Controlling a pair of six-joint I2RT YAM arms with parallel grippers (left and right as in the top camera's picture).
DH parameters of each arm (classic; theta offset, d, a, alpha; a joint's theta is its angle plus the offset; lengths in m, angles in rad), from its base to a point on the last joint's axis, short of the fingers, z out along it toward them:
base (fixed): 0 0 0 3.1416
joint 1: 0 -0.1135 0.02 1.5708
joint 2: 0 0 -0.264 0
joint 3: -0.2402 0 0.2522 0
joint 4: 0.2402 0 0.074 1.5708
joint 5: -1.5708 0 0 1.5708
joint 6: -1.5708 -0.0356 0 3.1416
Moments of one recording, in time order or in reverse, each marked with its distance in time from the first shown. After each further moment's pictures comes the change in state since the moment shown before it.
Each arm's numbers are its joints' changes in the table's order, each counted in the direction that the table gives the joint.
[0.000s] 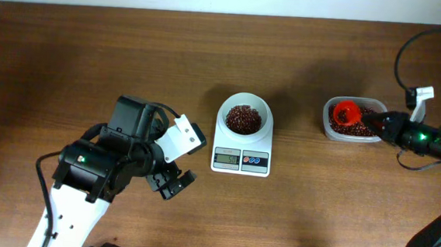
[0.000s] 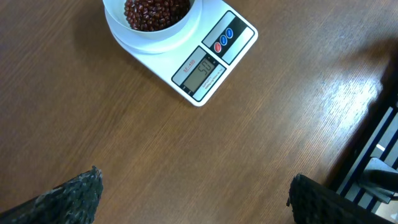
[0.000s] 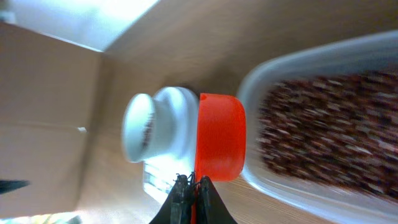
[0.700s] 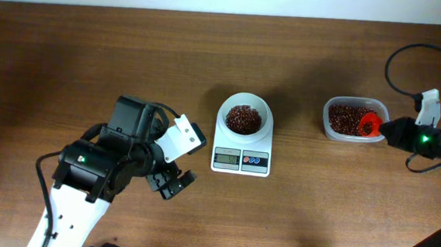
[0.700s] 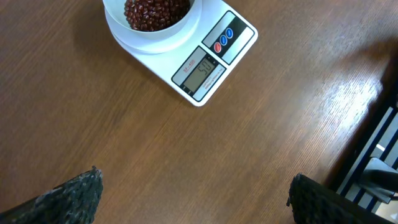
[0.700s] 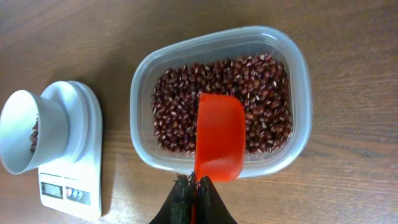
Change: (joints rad) left arm 0.000 0.000 0.000 0.000 0.000 0.000; right arm -0.014 -0.088 0.000 -0.028 -0.400 -0.005
